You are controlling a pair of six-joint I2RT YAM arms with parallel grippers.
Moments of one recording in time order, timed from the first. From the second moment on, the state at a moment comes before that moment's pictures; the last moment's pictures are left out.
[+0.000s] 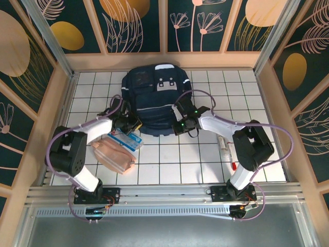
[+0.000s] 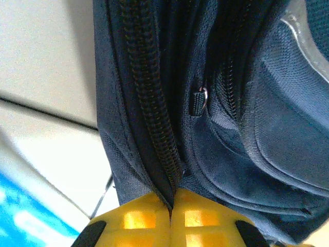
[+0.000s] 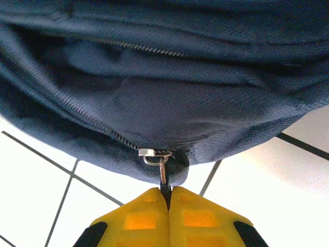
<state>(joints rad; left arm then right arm) -0.30 1.66 0.91 -0.28 0.36 -1.01 0.67 1.68 1.10 -0.53 -0.16 0.24</state>
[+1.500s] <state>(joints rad) -0.52 1.56 0.98 -0.36 0.20 -1.28 0.74 1.63 1.12 -0.52 -0.18 0.23</state>
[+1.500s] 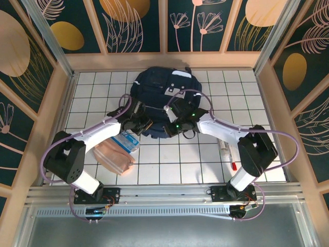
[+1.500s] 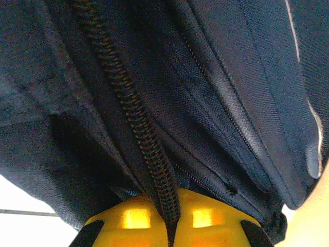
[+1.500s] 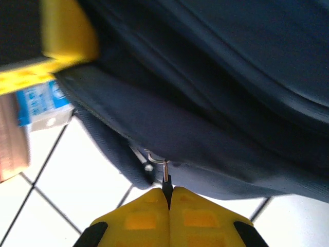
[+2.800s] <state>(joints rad) -0.41 1.52 0.98 -0.41 0.33 -0.97 0.27 1.48 1.01 -0.38 -0.11 0.31</state>
